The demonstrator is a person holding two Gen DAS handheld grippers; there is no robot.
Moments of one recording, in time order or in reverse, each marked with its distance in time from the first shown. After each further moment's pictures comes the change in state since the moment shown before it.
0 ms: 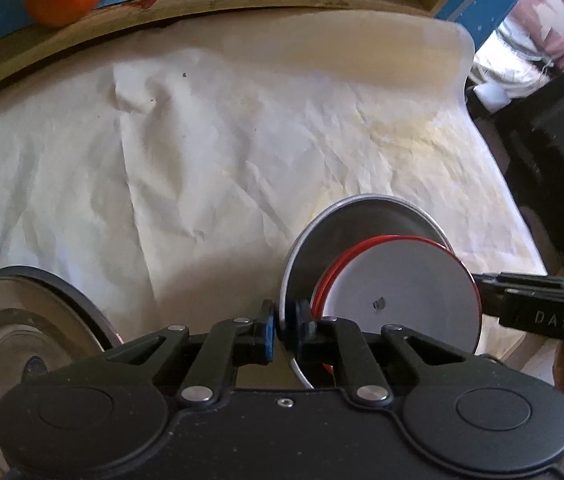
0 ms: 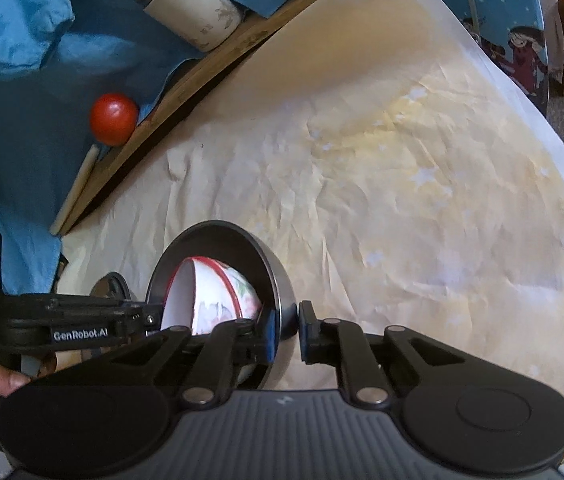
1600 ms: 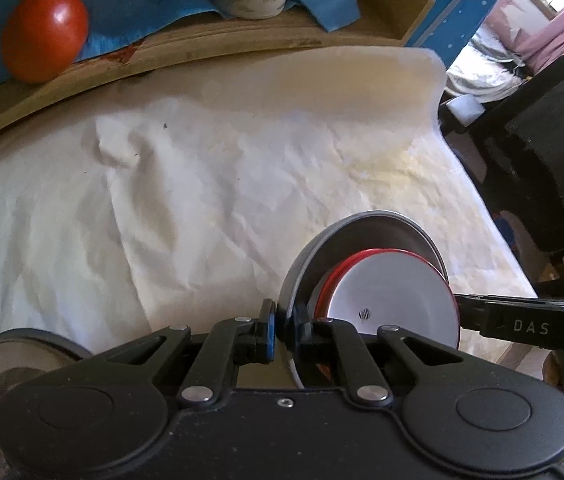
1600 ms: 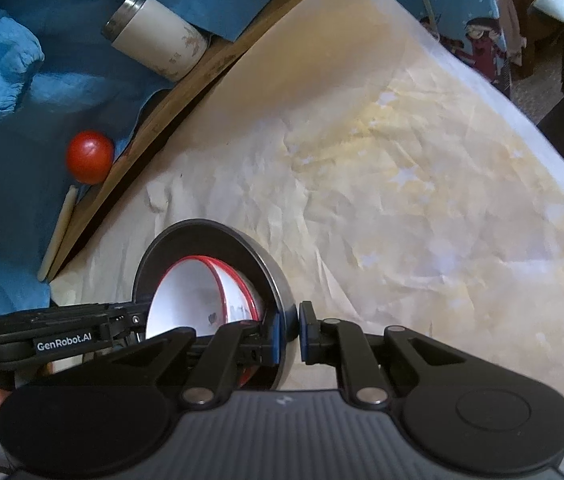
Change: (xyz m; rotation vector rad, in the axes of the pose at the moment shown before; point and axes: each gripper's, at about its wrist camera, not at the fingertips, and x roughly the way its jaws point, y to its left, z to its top) left arm -0.014 0.006 0.019 0.068 -0.083 -0.077; right arm -0.007 0.015 -0.006 0.123 -0.082 -0.100
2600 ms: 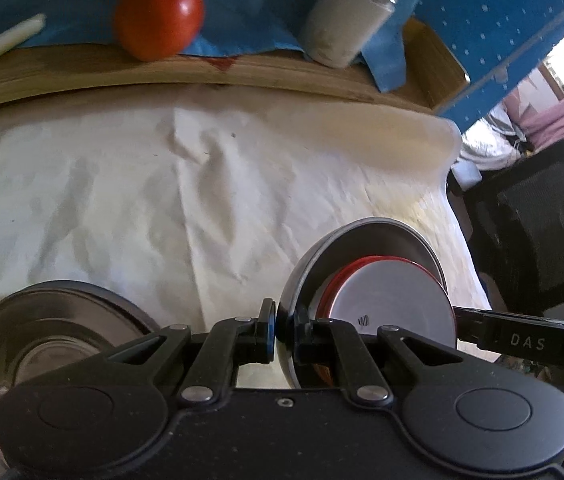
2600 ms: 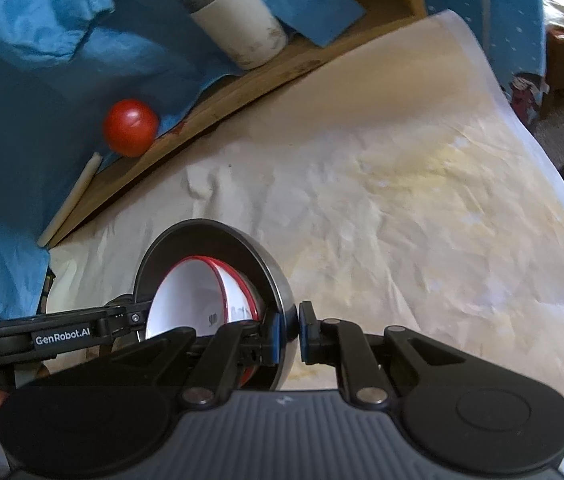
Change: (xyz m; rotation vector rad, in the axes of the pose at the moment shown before) left arm -0.043 0.056 -0.022 -0.205 -0.107 -0.074; right arm 0.007 0.078 0.011 -0.169 0.035 -0.062
